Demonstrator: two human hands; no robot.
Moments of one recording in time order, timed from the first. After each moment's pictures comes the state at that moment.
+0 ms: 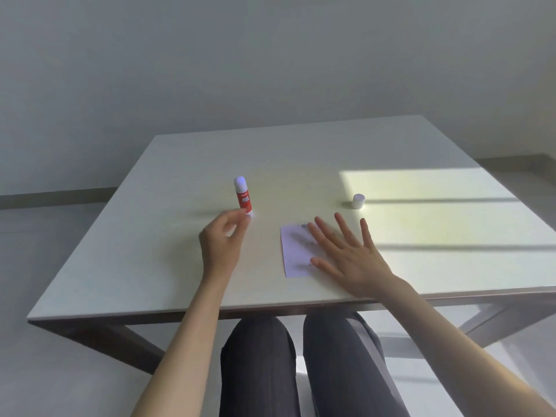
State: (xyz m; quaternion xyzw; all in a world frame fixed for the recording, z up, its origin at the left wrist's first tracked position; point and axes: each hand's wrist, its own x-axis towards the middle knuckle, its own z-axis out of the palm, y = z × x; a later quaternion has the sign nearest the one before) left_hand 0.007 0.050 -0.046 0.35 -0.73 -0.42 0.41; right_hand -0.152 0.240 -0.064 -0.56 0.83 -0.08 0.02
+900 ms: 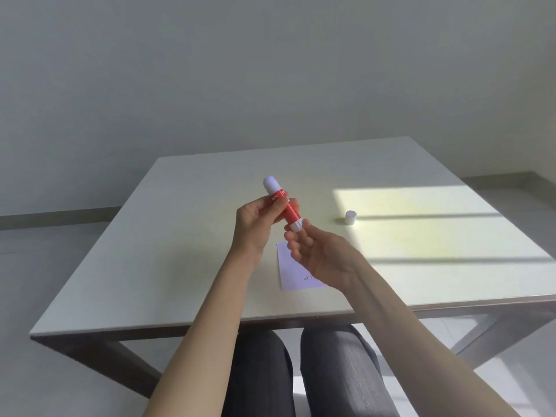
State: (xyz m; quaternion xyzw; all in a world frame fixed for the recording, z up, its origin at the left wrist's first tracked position) left_hand -0.042 0.083 0.019 0.18 -0.60 -0.70 0.34; right_hand -0.117 0.207 0.013 -0.11 0.39 -0.73 0.55
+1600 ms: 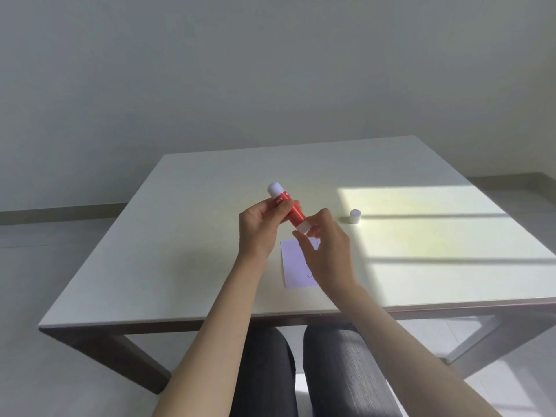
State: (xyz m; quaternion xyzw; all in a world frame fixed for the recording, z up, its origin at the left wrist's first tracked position) left_hand -0.038 0.098 0.020 0.22 -0.60 -0.67 0.38; right_hand -0.106 0.200 -0.018 -0.42 0.72 -0.55 -0.07
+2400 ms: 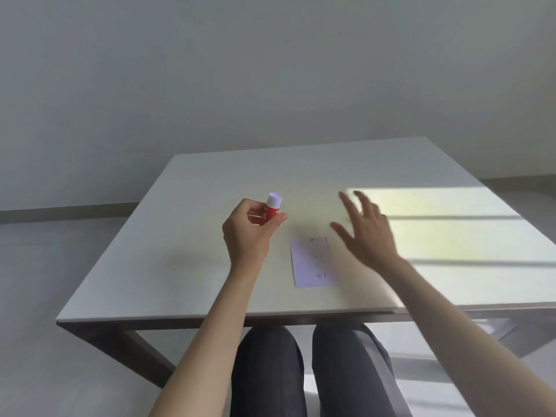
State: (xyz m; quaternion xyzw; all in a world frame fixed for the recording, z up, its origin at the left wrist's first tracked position) left_hand -0.011 0.084 0.016 0.37 -0.72 -0.39 0.44; right_hand -0.190 0.210 -0.033 -0.45 0.85 -0.22 -0.14
